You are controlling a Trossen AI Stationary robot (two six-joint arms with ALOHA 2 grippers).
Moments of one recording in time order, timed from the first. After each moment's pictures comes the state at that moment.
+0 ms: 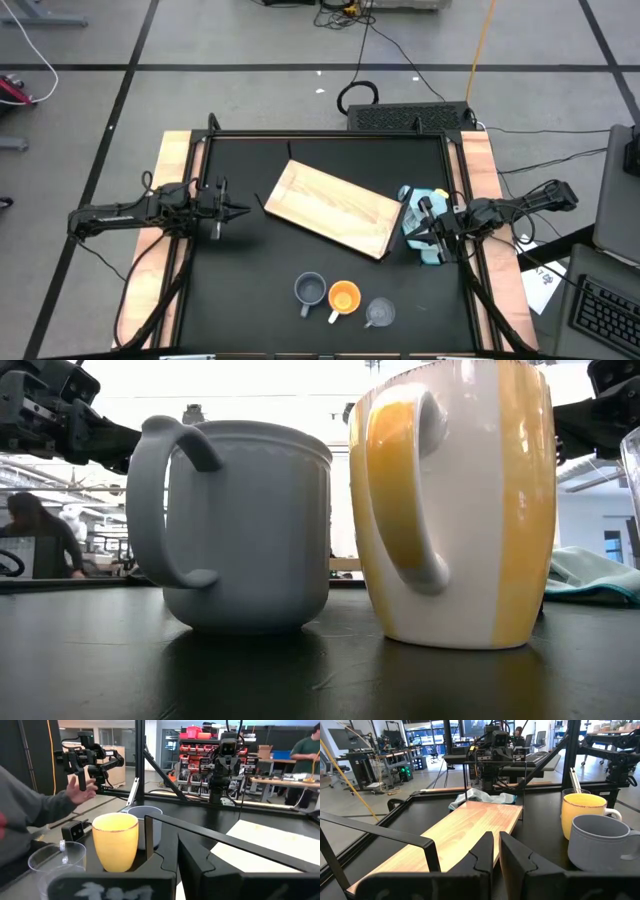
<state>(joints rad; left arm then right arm) 0.10 0.09 0.10 -0.06 0.12 0.07 0.28 0.11 0.02 0.11 0.00 -0.04</state>
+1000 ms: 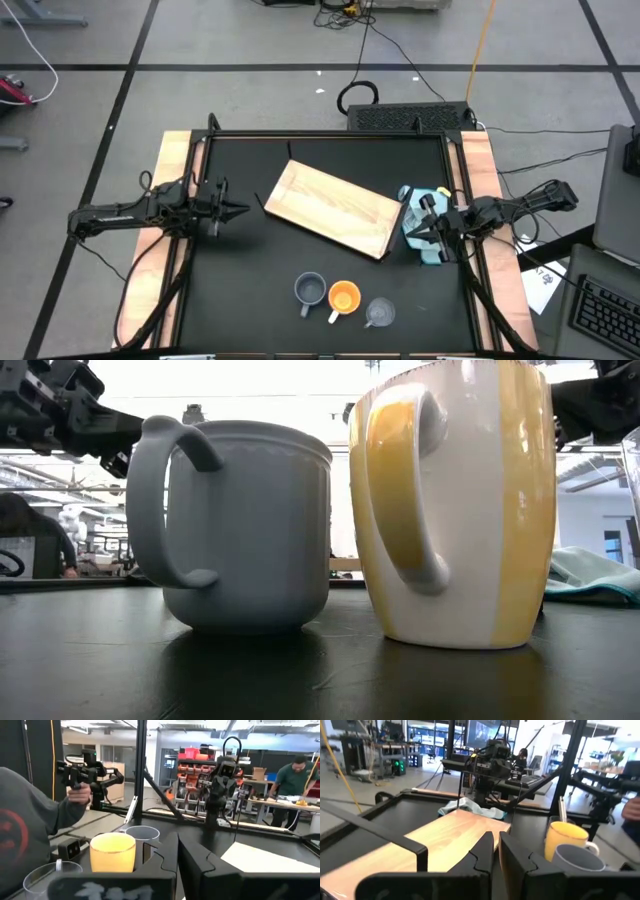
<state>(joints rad) 0.10 0.09 0.10 0.01 0.13 -0.15 0.28 0.11 0.02 0.21 0.00 -0.07</state>
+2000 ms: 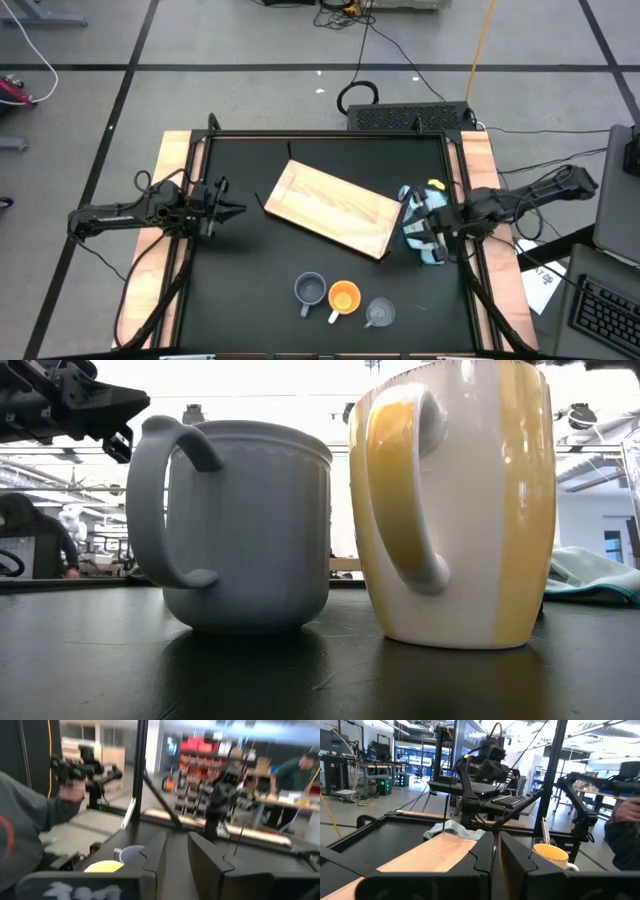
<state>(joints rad) 0.10 0.09 0.10 0.13 0.19 -0.17 0.28 0.64 0.43 0.21 0.00 -0.10</state>
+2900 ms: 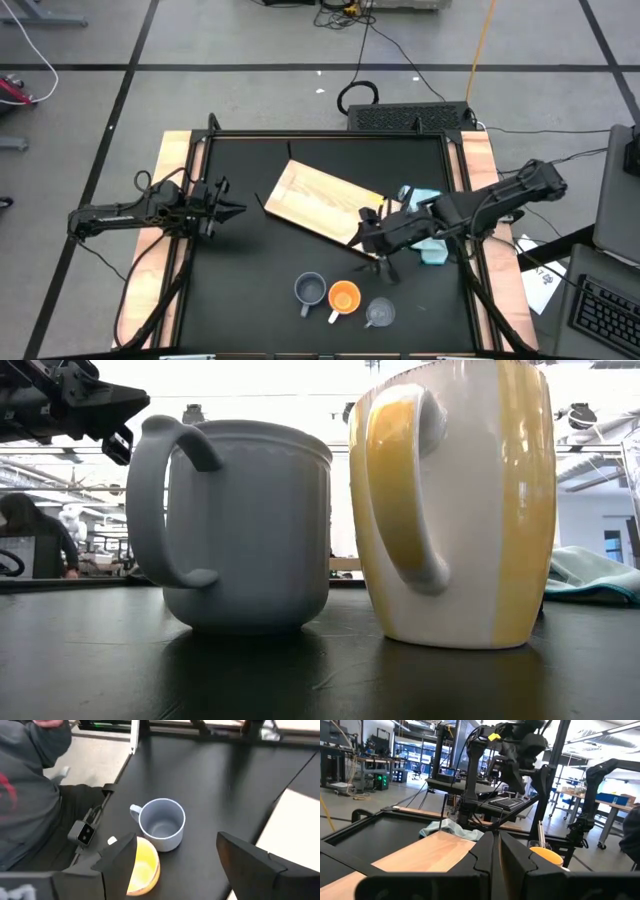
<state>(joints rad) 0.10 0.09 0.10 0.13 0.19 -0.22 0.34 1.40 1.26 -0.49 0.00 0.14</state>
